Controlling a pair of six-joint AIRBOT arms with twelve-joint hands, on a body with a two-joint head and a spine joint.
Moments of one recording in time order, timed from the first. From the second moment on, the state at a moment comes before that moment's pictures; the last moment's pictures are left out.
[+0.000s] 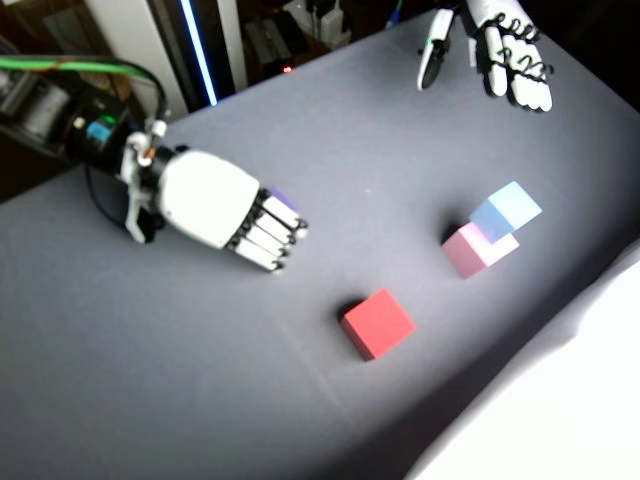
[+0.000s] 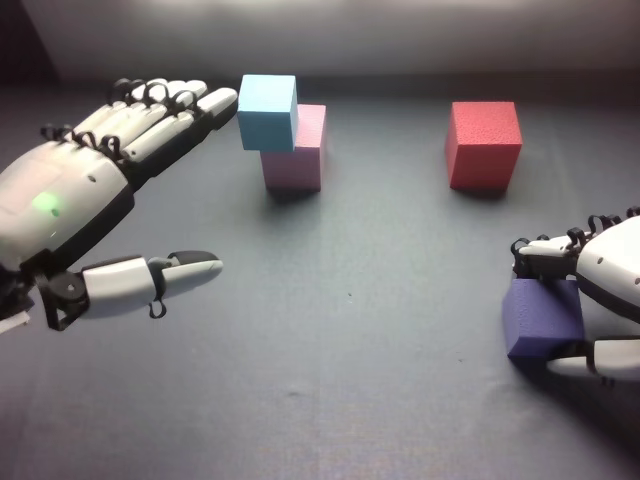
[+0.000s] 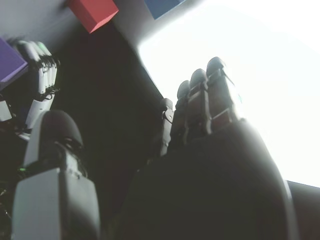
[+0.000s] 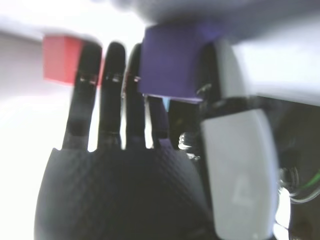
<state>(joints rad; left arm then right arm) 0.93 -0.99 1.11 -0.13 -1.22 0.71 -0.86 -1.02 1.02 0.32 0.74 -1.15</state>
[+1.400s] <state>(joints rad) 1.07 -1.05 1.11 -0.20 -1.24 0.63 -0.32 -1.26 1.46 0.66 0.43 -1.55</state>
